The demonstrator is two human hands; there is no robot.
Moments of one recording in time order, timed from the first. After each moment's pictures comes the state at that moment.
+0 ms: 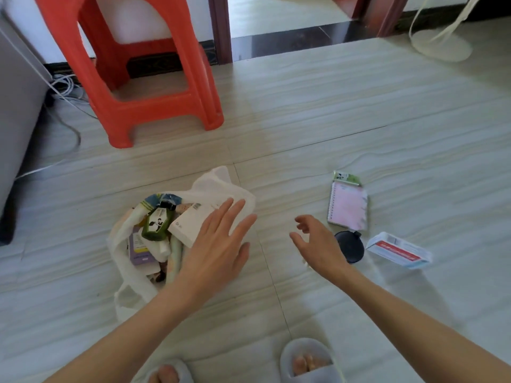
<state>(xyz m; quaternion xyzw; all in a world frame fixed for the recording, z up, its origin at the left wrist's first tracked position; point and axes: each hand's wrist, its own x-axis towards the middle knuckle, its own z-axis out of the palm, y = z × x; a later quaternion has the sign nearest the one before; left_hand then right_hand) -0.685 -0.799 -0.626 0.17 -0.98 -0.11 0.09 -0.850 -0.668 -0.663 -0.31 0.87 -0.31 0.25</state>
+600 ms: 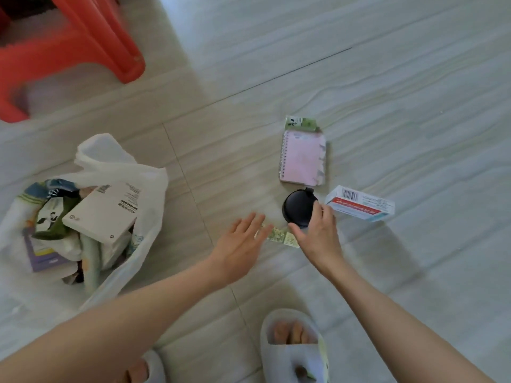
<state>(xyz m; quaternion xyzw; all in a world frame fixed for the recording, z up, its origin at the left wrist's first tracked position) -0.805 -0.699 -0.750 0.03 -0.97 -0.07 -0.23 -0.917 -0.563 -0.762 -0.19 0.94 -0.20 0.21</state>
